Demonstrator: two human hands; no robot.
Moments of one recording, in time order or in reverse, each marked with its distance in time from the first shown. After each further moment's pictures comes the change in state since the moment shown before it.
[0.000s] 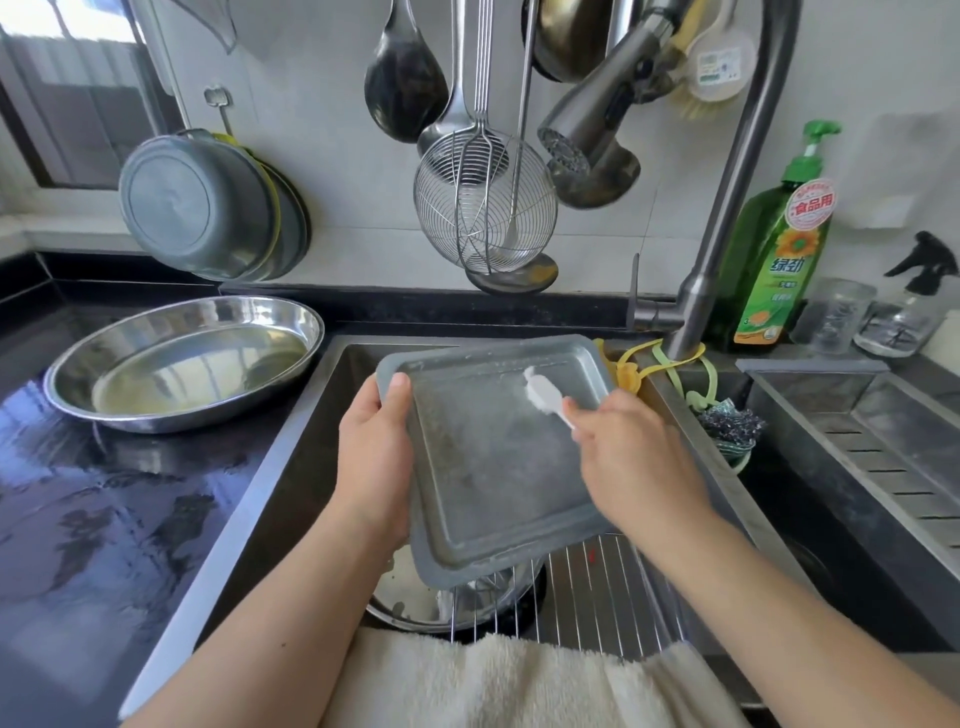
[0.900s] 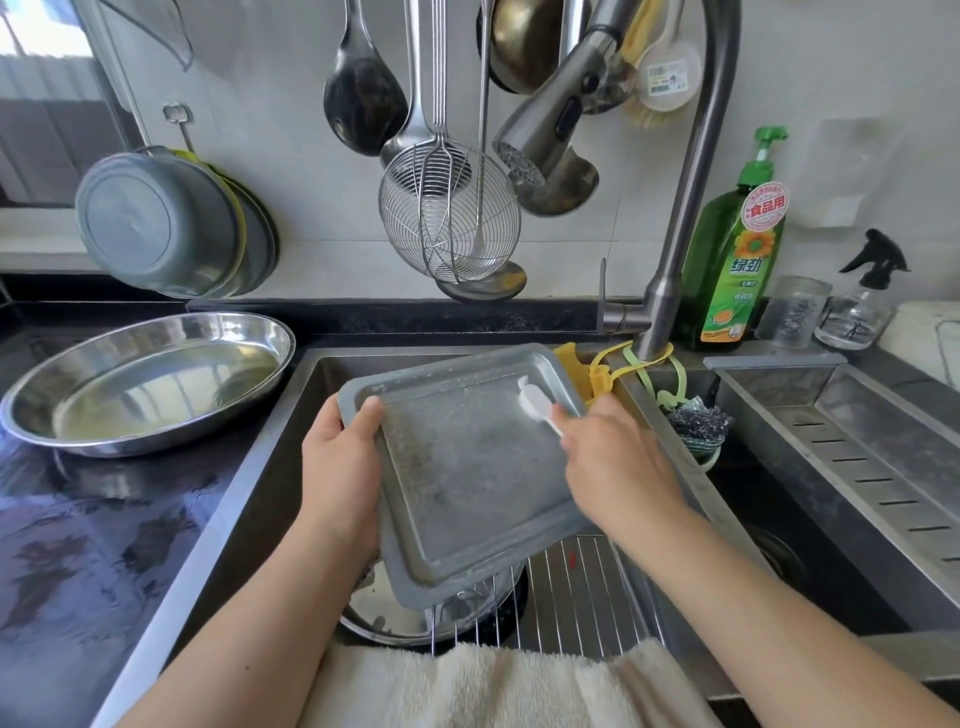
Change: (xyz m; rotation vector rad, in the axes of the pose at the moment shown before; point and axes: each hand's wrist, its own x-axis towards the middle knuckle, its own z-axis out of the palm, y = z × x) left_hand 0.001 -0.003 -0.002 0.022 0.082 -0.026; right_hand 0.003 0.008 0.001 0.017 -0.012 0.081
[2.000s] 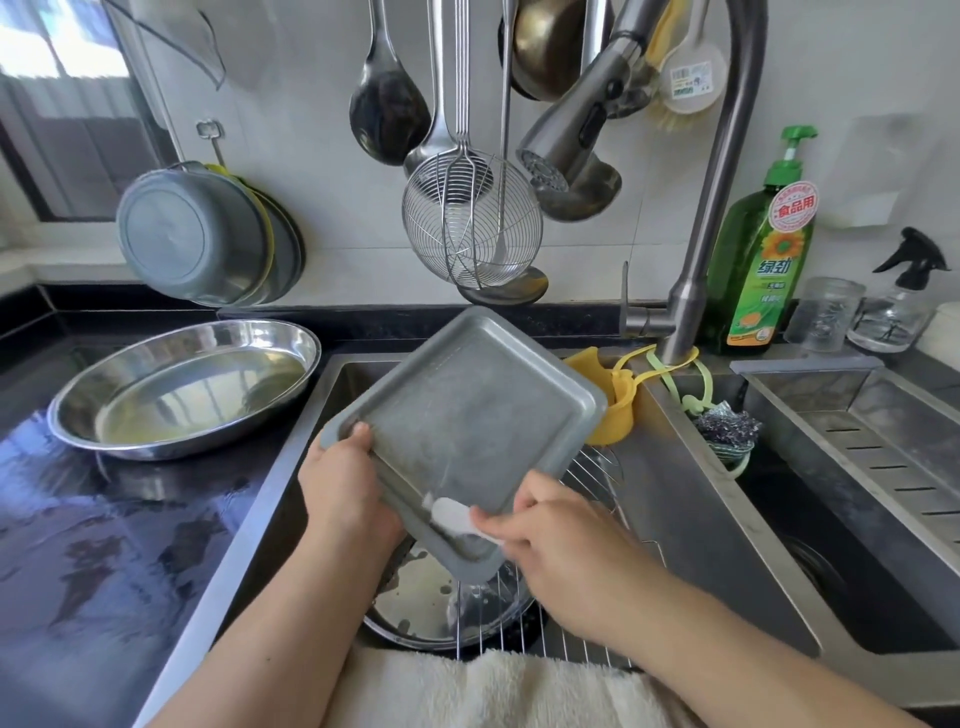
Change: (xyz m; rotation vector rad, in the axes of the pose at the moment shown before) left_hand 0.001 0.005 -0.004 -0.315 0.260 -0.233; right_hand -0.054 -0.035 0.008 0.221 -0.360 -0.359
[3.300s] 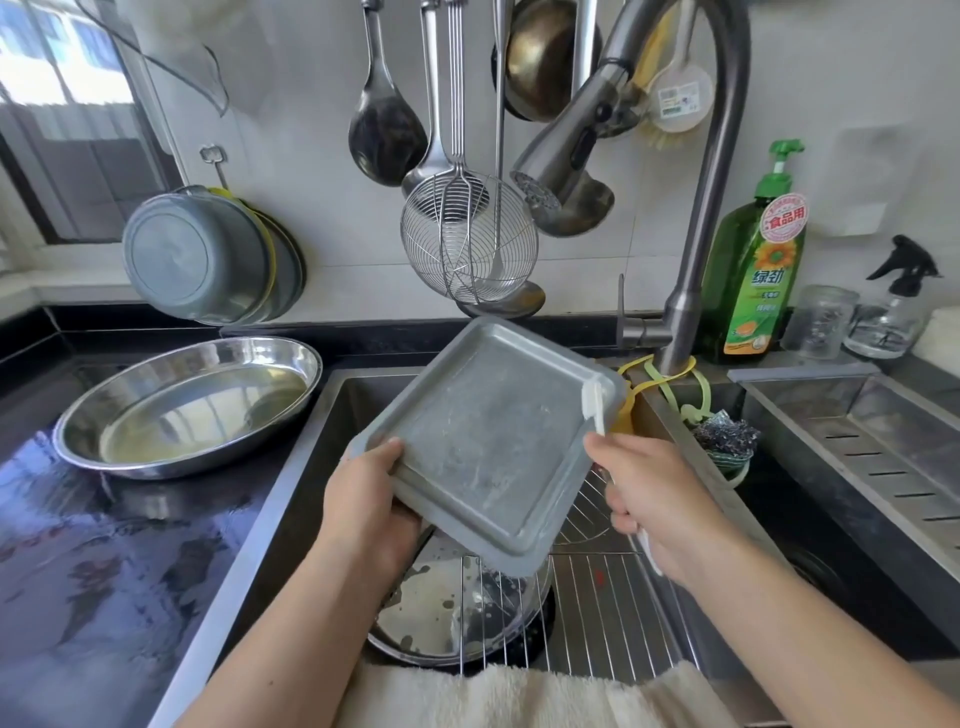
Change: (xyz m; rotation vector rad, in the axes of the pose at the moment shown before) left_hand 0.003 0.001 0.001 0.043 -0.211 -0.133; right_hand 0.023 0.045 -0.034 0.997 0.378 0.486
